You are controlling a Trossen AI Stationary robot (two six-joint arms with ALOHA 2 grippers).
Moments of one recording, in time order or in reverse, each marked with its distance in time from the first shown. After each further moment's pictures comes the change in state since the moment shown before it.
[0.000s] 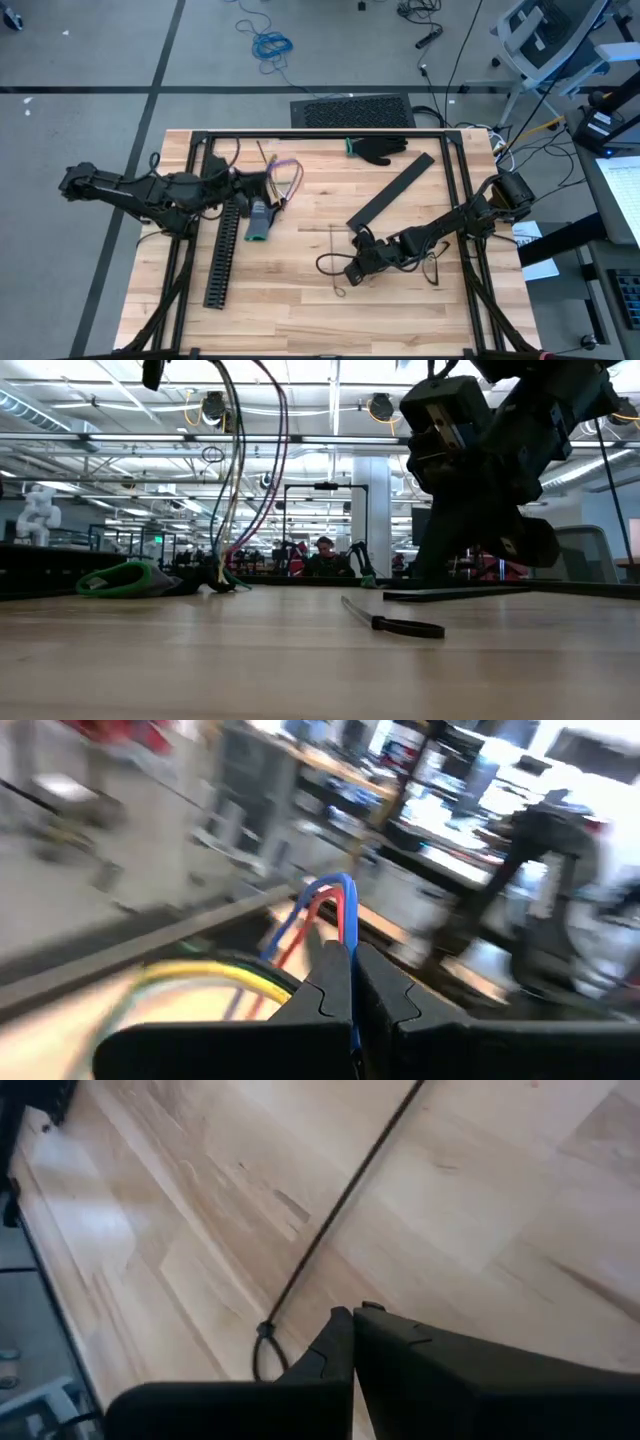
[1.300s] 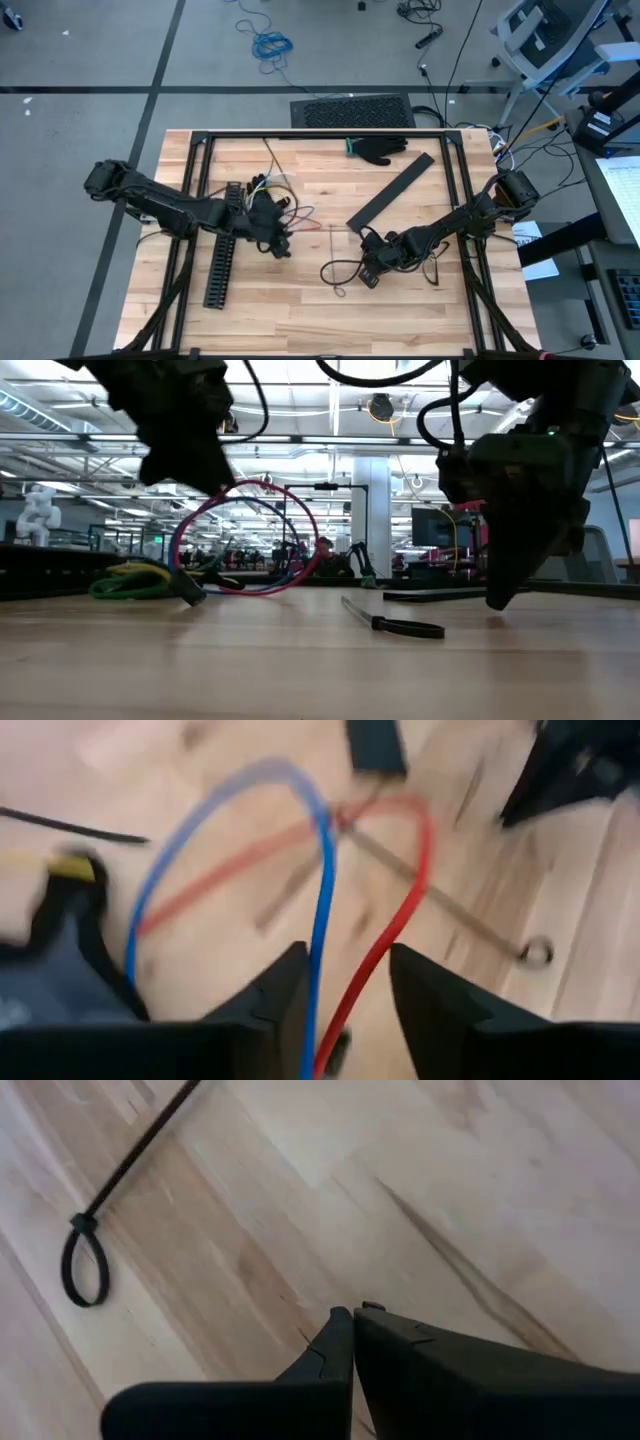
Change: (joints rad) left arm -0.024 0.484 0.000 -0.221 0.322 -0.367; right arm 0.016 -0.039 0.000 -0.314 -0.005 -0.187
